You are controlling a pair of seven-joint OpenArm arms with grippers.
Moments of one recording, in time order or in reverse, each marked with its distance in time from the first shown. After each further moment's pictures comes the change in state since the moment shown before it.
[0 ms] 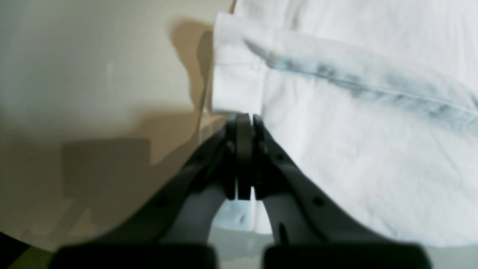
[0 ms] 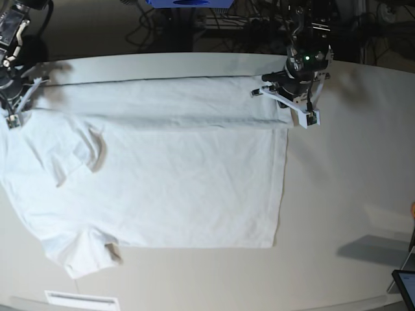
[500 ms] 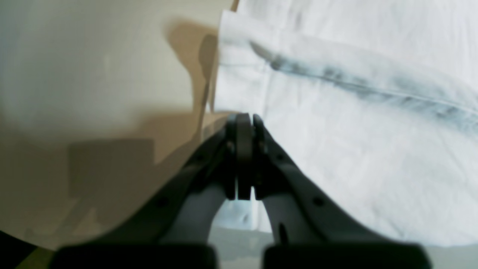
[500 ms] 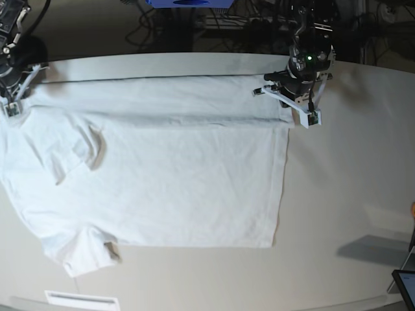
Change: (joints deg) left arm 0.2 -1.3 0.0 0.0 -0.2 0.0 0.2; right arm -4.5 -0.1 0.5 2.7 0.0 0.0 0.2
